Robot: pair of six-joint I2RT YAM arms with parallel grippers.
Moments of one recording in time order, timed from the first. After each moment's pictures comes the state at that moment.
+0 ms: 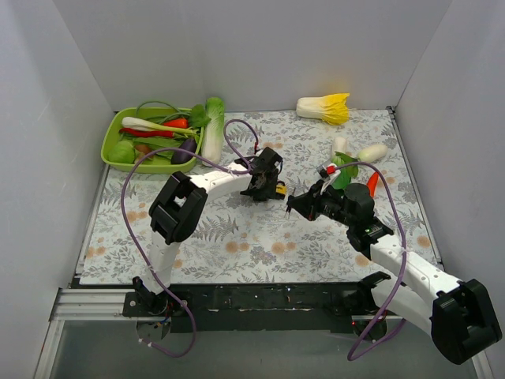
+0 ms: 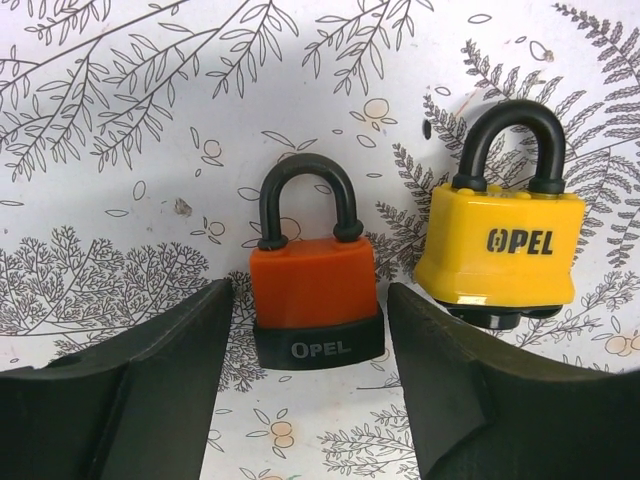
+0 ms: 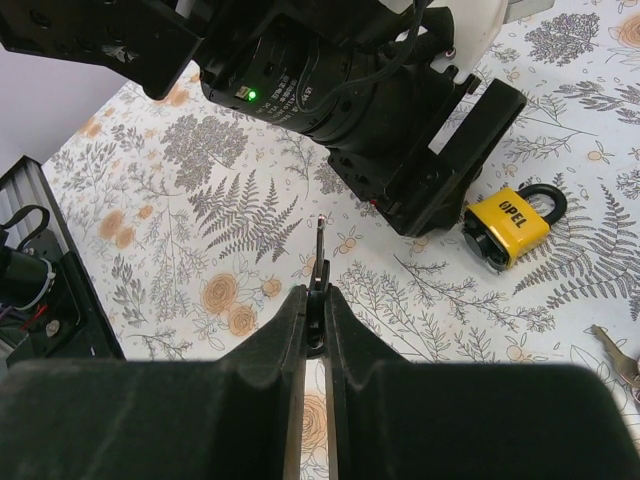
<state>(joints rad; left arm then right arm) -0.76 2.11 1.55 -0.53 -0.24 -0.52 0.48 0.95 0.43 0.33 -0.49 0.32</state>
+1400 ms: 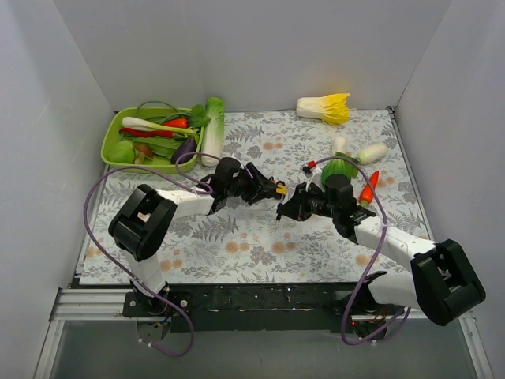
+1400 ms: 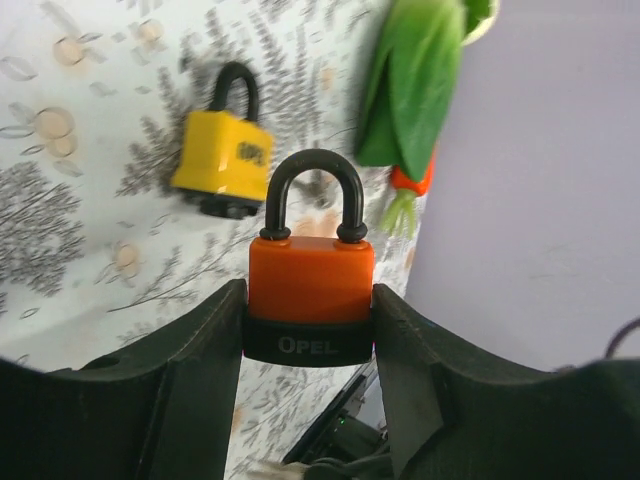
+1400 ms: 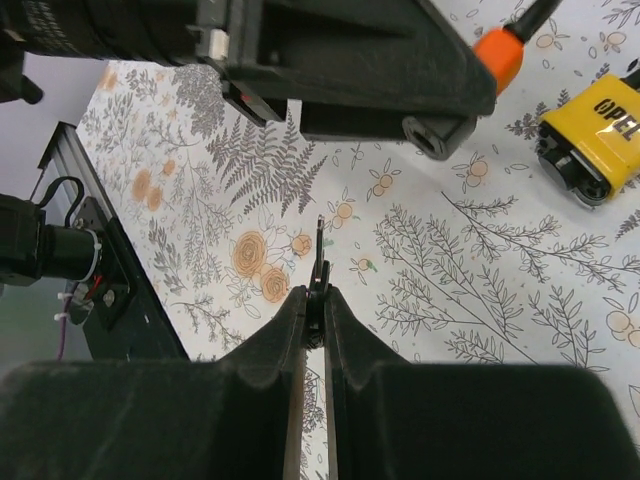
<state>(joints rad) -0.62 1.80 0.92 0.34 0.32 -1.22 0.52 1.20 0.51 0.28 -0.55 0.44</state>
